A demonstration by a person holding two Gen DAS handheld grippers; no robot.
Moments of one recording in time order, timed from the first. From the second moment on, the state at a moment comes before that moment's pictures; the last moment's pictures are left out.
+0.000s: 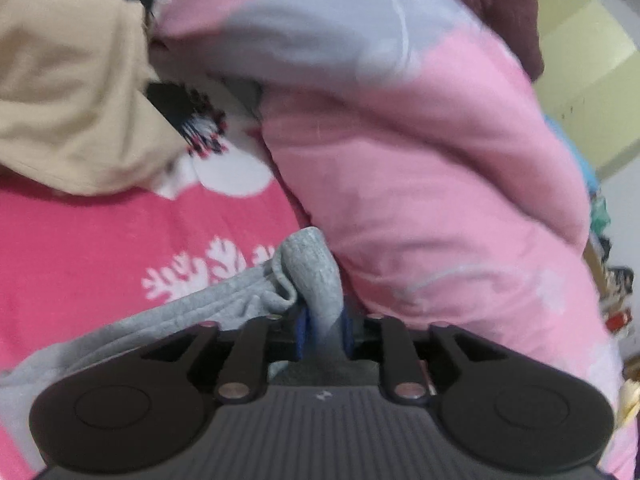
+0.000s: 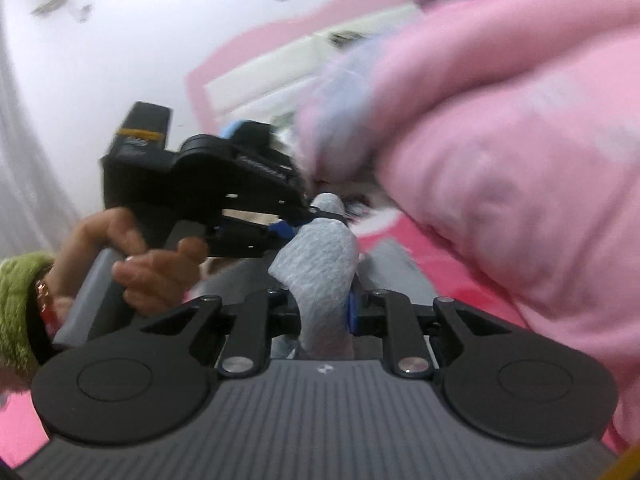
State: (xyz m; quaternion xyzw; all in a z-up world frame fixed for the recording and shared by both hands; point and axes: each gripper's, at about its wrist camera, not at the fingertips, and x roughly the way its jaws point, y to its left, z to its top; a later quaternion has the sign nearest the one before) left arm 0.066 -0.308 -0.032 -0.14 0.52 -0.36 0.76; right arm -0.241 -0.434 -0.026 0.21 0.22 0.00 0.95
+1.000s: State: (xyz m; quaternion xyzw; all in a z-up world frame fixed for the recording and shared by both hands) left arm -0.098 -0.172 -0.044 0.08 0.47 -0.44 0.76; right arm -0.272 -0.393 -0.059 -0.01 0.38 0.01 0.93
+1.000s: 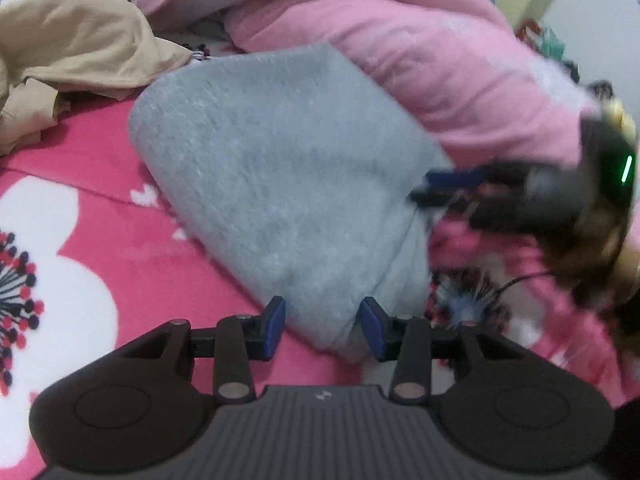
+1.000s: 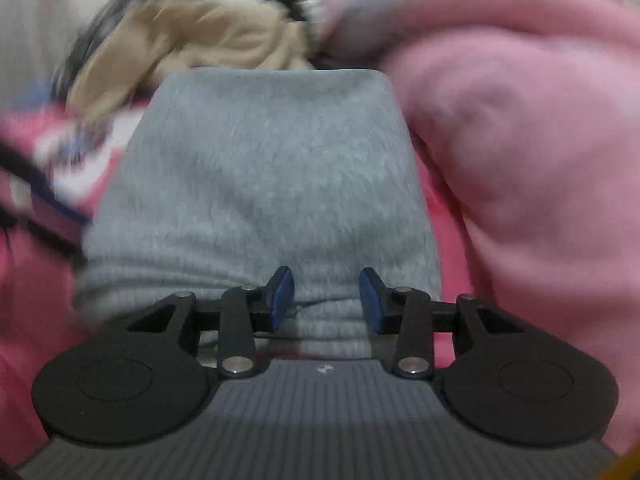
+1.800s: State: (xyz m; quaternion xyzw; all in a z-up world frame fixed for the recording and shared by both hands) left arm -0.036 -0.135 -0.113 -0.26 0.54 -0.43 0.68; right arm -0.169 -0.516 -0.086 0.30 0.47 0.08 0.83
